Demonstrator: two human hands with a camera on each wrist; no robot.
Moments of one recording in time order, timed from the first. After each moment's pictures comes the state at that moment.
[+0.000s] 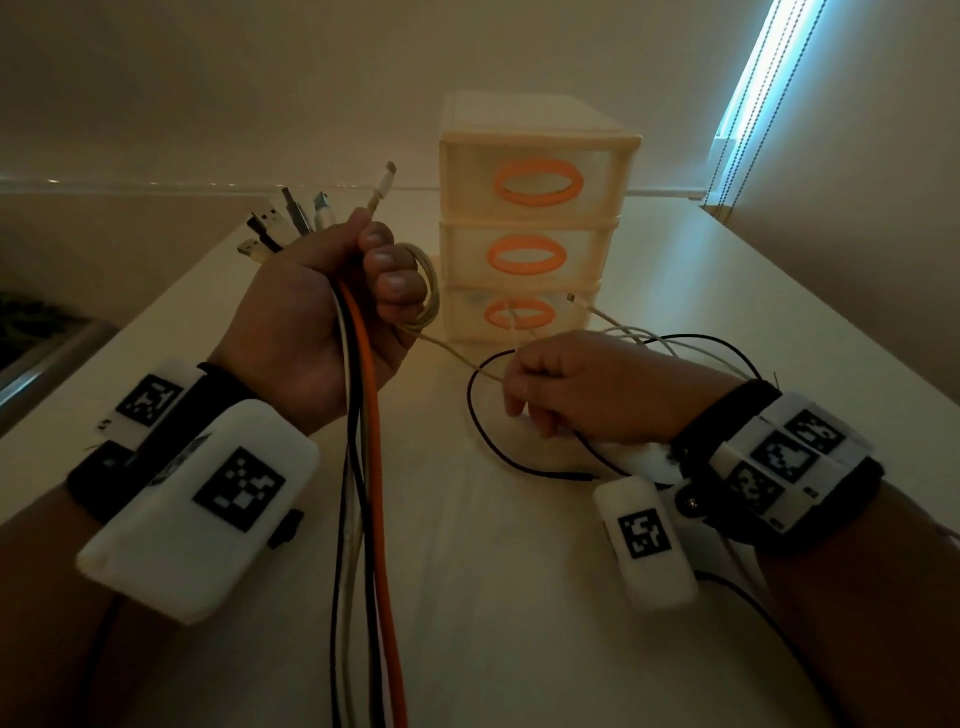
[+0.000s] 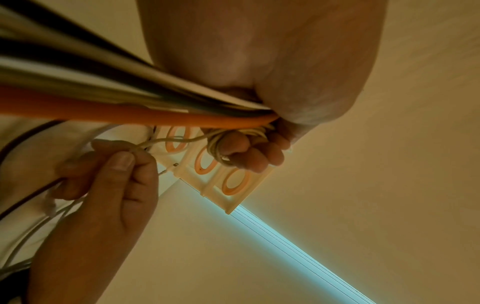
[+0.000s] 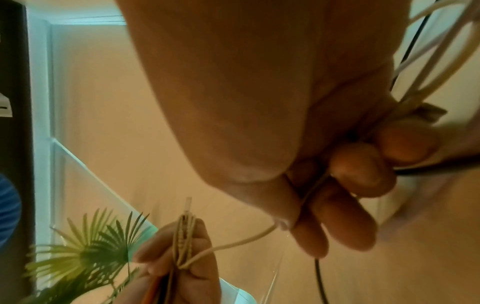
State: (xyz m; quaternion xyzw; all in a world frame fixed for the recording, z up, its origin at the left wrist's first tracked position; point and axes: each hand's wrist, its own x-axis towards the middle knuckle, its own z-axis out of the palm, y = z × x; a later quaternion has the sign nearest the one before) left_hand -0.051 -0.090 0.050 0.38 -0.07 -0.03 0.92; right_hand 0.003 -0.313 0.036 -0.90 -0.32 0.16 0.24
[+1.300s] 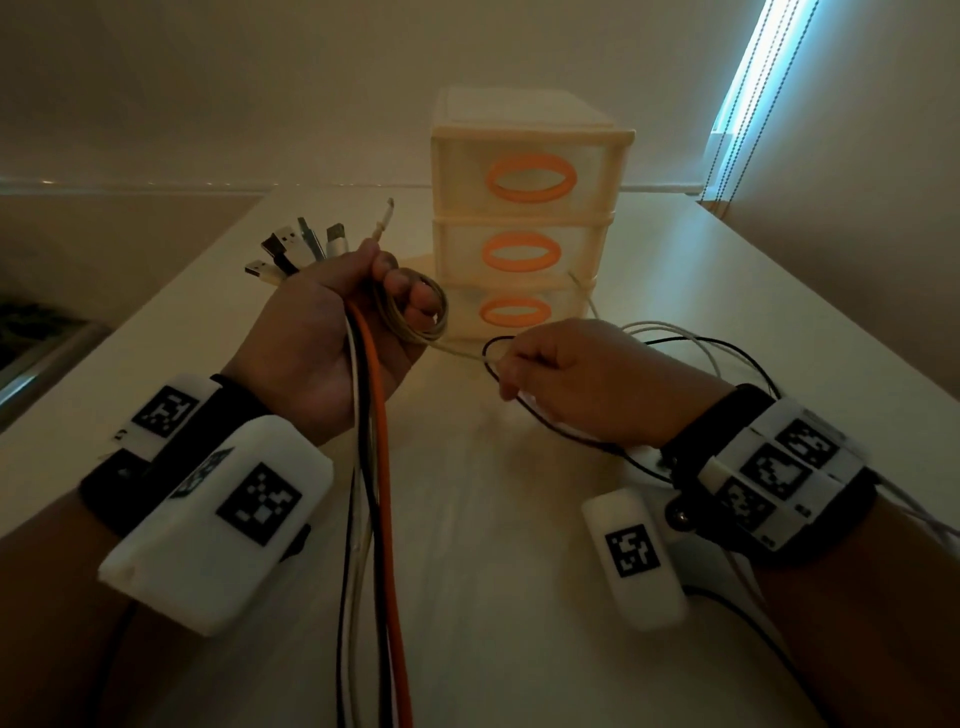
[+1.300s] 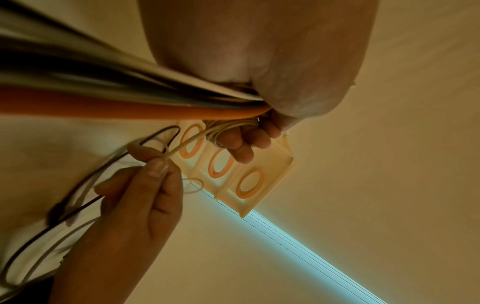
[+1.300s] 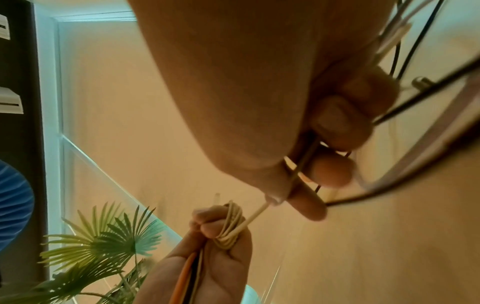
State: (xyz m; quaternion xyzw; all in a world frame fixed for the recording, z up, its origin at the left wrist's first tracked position) left_hand -0.050 -0.101 0.041 0.36 0.02 0.02 0.93; right_hand -0.002 -0.309 0.036 -0.91 -0.33 0.08 0.24
